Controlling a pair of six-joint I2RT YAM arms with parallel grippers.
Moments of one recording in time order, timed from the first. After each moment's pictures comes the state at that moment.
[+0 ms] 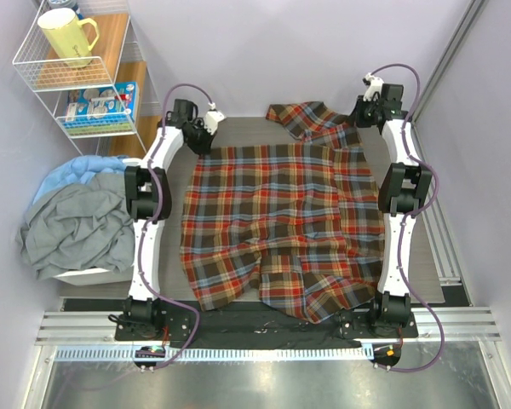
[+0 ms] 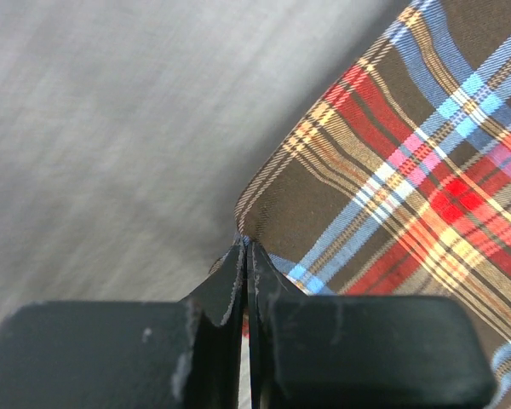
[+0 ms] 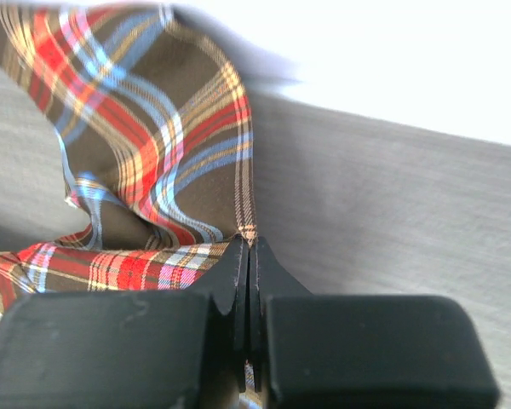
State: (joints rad) left arm -0.12 2.55 2.32 -0.75 0.43 0.66; right arm -0.12 2.62 2.48 -0.47 -0.47 -0.05
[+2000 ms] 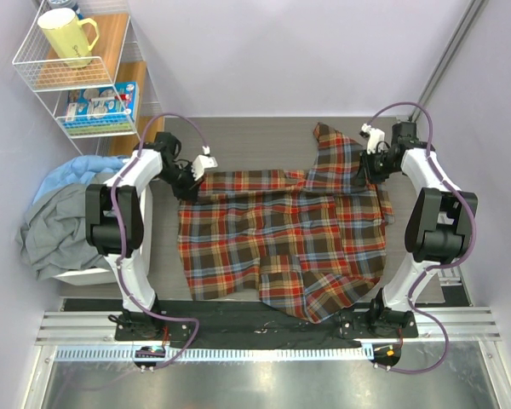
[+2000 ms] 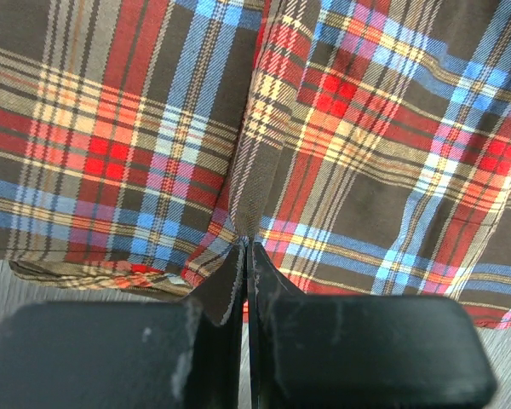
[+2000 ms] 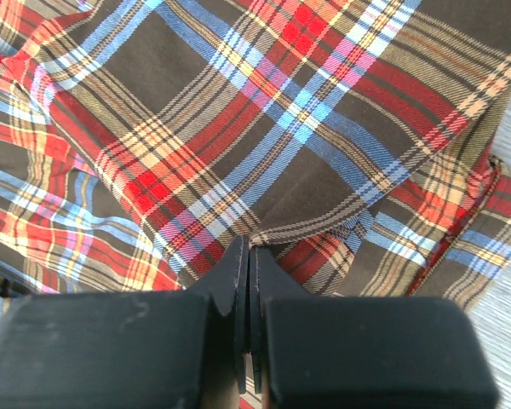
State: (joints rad) left arm -0.08 1.93 1.48 -0.94 0.58 1.05; right arm -0.15 1.81 1.41 -0.71 -0.52 -0.36
